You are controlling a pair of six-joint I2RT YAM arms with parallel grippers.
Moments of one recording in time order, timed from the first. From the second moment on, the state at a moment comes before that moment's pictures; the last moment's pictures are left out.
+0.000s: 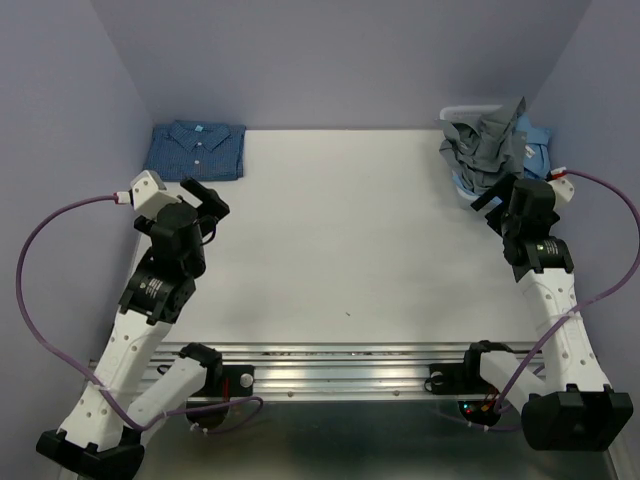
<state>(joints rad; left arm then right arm) -0.37 0.75 0.98 -0.50 -0.64 -0.67 -0.04 0.96 0.97 -0.52 0.34 0.64</state>
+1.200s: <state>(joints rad) -0.34 0.90 0.90 -0.36 -0.59 -0.66 -0.10 2.27 2.24 -0.65 0.34 0.35</state>
